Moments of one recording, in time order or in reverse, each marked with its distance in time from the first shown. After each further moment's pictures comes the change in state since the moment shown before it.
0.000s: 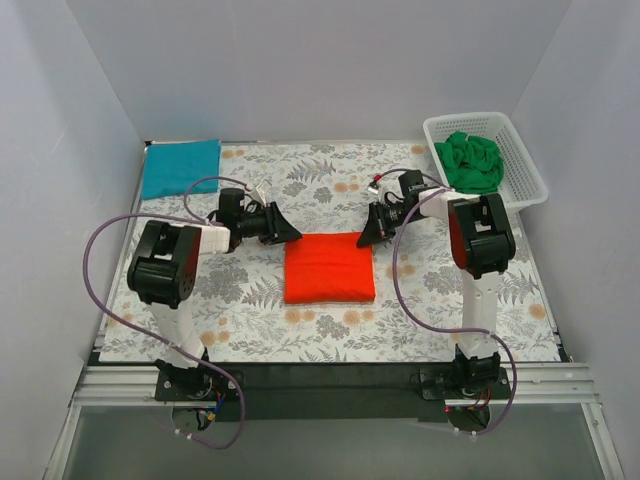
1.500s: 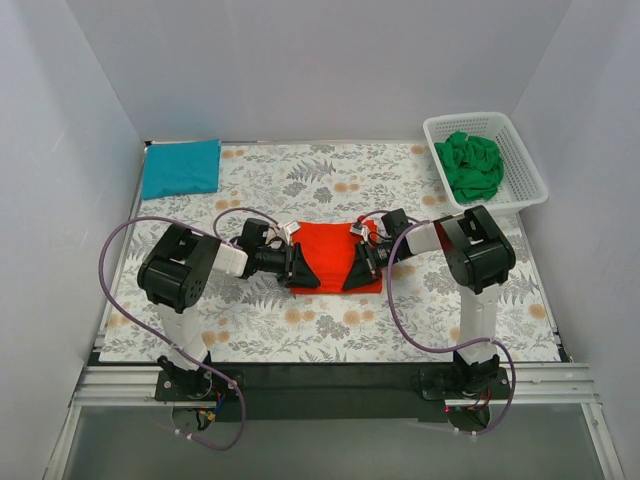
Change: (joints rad) left arm -0.180 0.046 -0.171 0.004 0.154 -0.046; right arm 0.162 -0.087 -0.418 0.309 -0.201 0.229
